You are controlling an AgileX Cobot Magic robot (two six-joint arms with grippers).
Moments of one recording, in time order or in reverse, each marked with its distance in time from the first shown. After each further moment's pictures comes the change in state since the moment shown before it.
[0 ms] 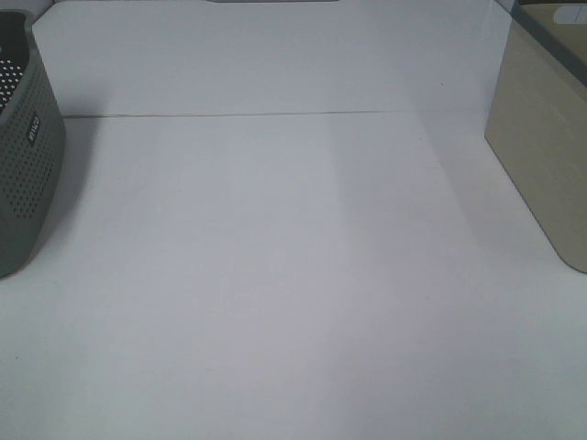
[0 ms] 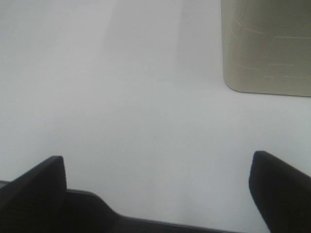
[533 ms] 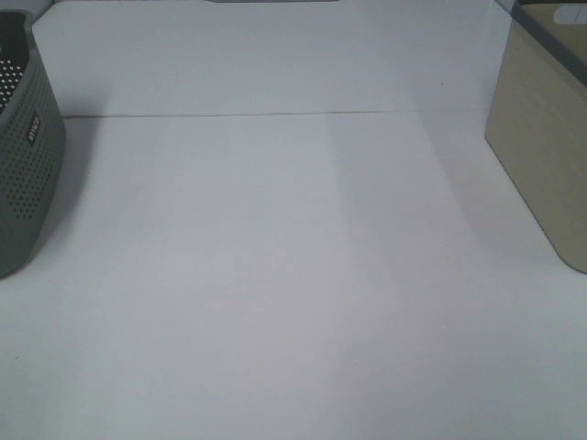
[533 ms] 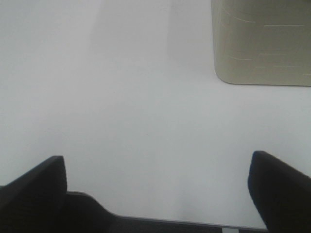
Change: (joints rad) left arm 0.000 0.000 0.000 0.000 0.000 0.000; right arm 0.001 0.000 0.022 -0.034 -0.009 0.046
